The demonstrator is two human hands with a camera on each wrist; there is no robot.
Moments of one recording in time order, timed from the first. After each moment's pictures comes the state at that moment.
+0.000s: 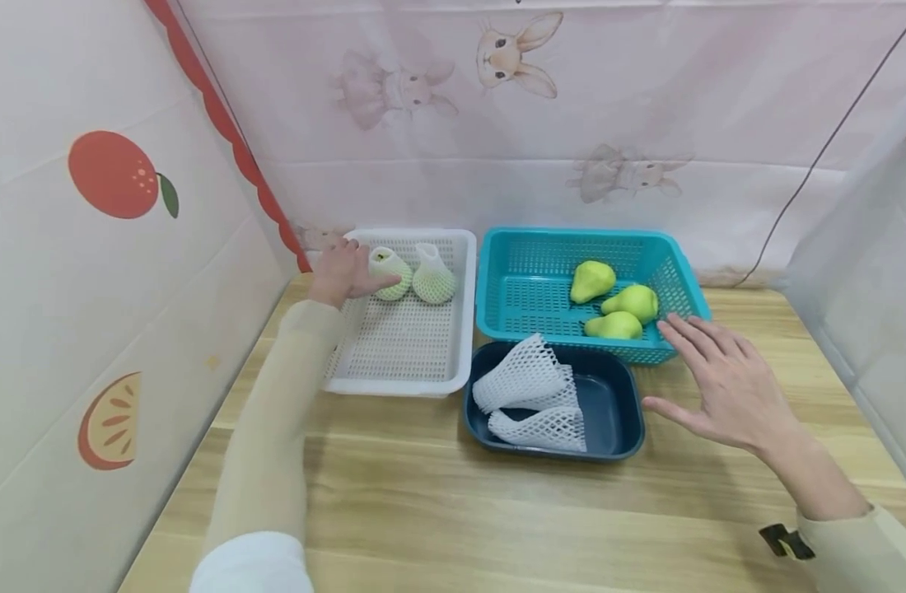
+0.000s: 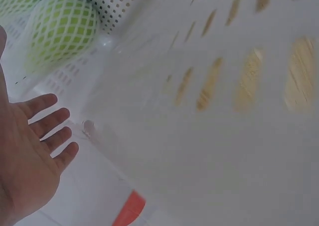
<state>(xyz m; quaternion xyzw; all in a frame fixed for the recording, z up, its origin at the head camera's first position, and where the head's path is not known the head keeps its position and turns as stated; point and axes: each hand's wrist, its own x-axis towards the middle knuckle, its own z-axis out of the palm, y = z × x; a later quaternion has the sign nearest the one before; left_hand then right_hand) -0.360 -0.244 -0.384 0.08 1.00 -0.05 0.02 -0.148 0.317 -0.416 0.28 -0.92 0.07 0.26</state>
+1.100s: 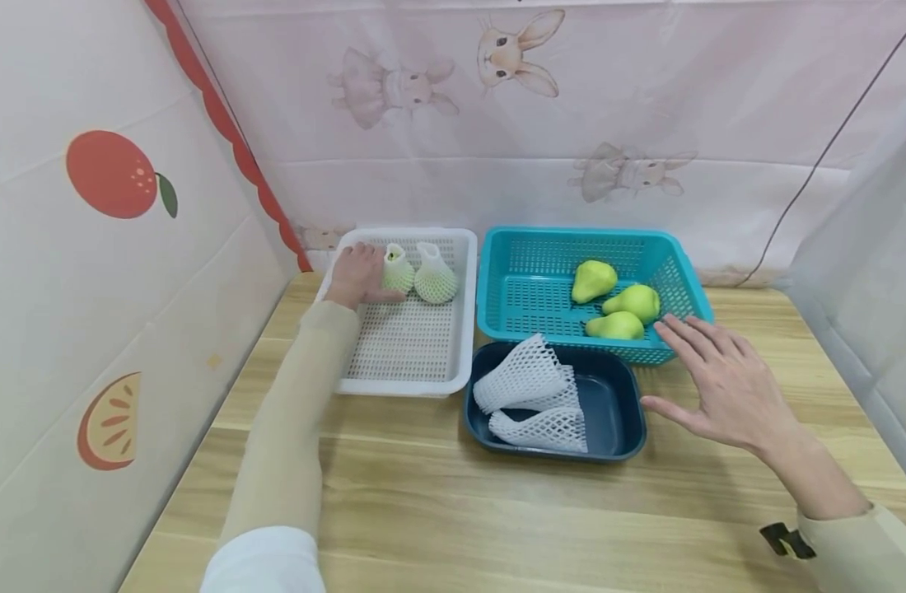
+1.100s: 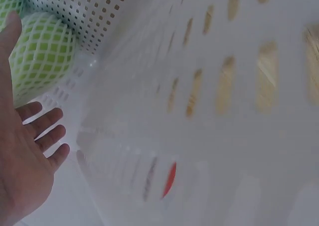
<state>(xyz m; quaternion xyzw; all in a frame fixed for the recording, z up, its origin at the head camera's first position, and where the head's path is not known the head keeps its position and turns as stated) -0.377 -0.231 -0.408 0.13 0.99 -0.10 0.02 -0.150 0.314 -0.417 0.29 -0.91 0.07 0.28</state>
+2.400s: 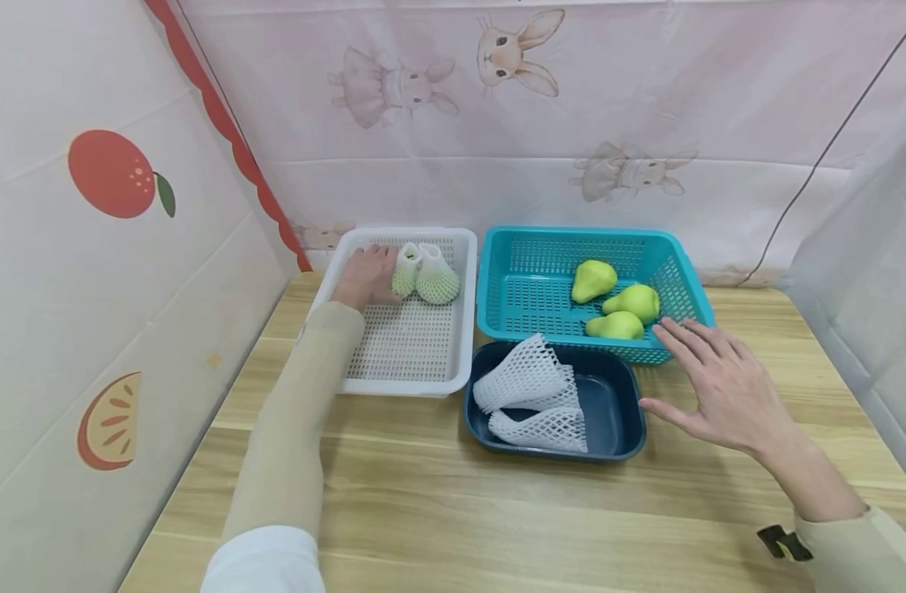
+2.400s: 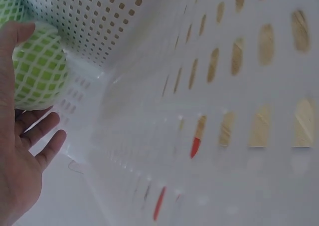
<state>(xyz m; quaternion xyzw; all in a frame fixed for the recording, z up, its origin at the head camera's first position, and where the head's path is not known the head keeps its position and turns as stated) -0.383 -0.219 -0.412 0.17 0.98 -0.10 0.02 -0.149 0.312 -0.422 0.29 -0.91 0.07 0.28</state>
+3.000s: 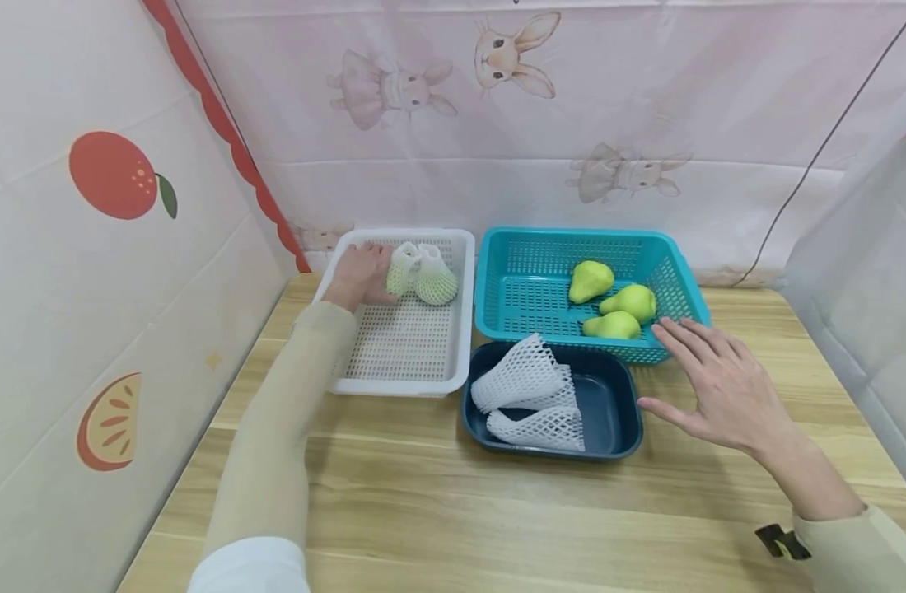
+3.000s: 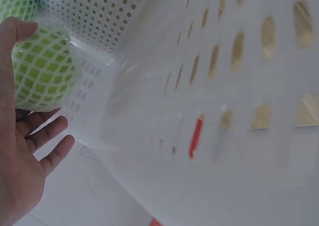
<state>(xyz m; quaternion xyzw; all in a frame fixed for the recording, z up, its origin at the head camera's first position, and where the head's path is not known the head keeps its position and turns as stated) -0.374 -0.222 -0.397 0.18 0.98 -0.13 0.00 -0.145 0.314 -0.420 0.28 -0.91 0.07 0.28</state>
